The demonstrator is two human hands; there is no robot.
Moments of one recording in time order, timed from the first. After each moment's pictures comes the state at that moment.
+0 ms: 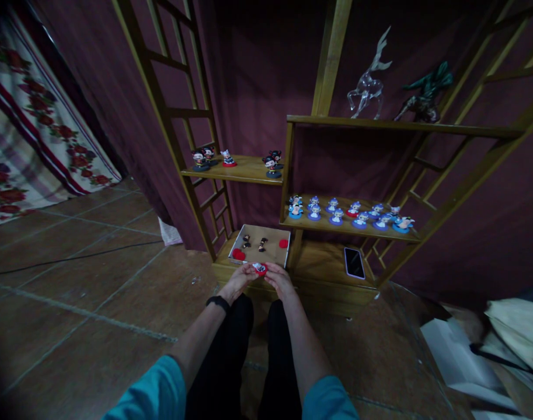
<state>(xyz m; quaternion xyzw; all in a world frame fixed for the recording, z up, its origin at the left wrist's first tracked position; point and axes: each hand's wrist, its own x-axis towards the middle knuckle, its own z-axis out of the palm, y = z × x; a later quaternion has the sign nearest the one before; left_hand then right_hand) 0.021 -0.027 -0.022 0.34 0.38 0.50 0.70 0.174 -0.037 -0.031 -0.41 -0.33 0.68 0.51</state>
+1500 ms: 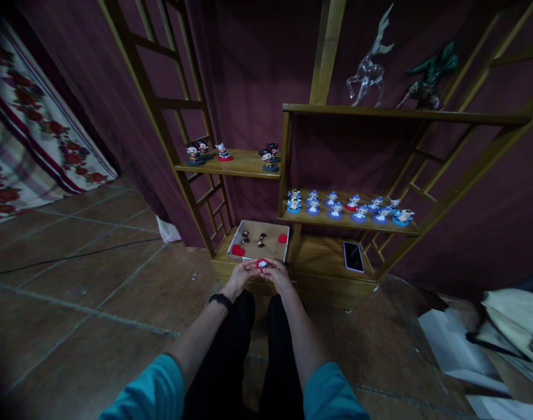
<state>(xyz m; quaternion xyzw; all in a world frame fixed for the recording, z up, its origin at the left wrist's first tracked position) 0.028 -0.029 -0.023 0.37 0.40 0.51 0.67 0.165 -0.040 -0.019 -0.42 -0.31 0.67 0.53</state>
